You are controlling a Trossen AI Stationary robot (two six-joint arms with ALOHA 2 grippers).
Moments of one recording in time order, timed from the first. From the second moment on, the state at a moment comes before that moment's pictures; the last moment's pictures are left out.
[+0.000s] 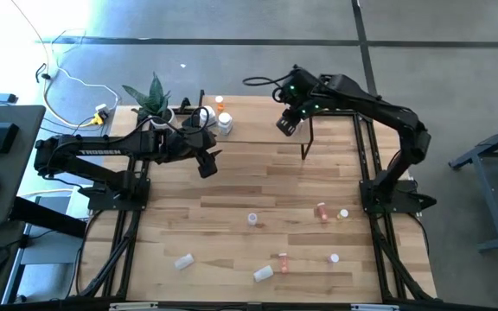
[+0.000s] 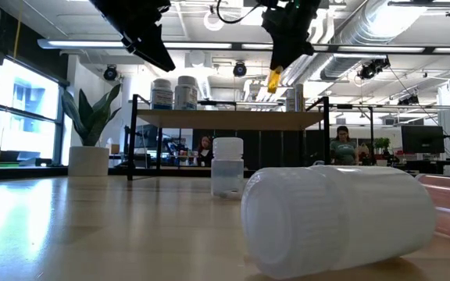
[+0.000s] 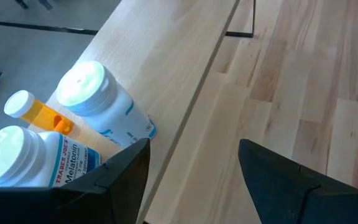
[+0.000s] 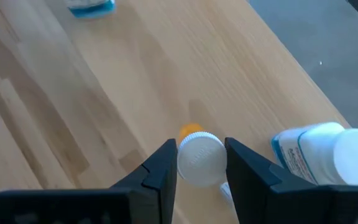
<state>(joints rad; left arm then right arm) 0.26 1.18 0.98 -0.52 -0.40 0.04 -0.47 1.67 1.79 -1.15 0.06 0.12</state>
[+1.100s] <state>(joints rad) 0.25 1.18 0.98 -0.52 -0.39 0.04 -0.56 1.77 1.79 -1.22 0.09 0.10</state>
